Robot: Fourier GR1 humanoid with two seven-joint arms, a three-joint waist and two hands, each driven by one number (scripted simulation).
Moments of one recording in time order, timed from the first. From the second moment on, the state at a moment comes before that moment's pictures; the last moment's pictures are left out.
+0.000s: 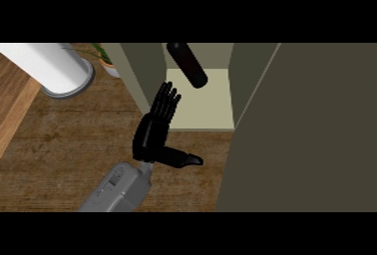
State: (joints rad) left arm -0.39 0.06 -0.44 -1.17 0.60 0.16 -0.44; right arm 0.41 -0.57 0.52 -2.52 -0.02 -0.41 0.04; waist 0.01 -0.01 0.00
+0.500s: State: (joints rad) left arm -0.13 0.15 -0.46 -1.42 0.62 0.13 -0.43; right arm 0.41 -0.64 0.50 -2.52 -0.02 -0.34 0.04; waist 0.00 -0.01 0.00
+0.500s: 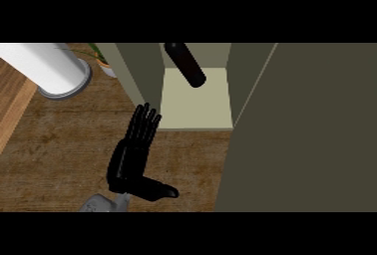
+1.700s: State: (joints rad) left arm 0.10 0.47 -0.17 -1.58 0.77 -0.12 -0.46; right arm 0.36 -0.74 0.71 -2.52 -0.03 -0.10 0.04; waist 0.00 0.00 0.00
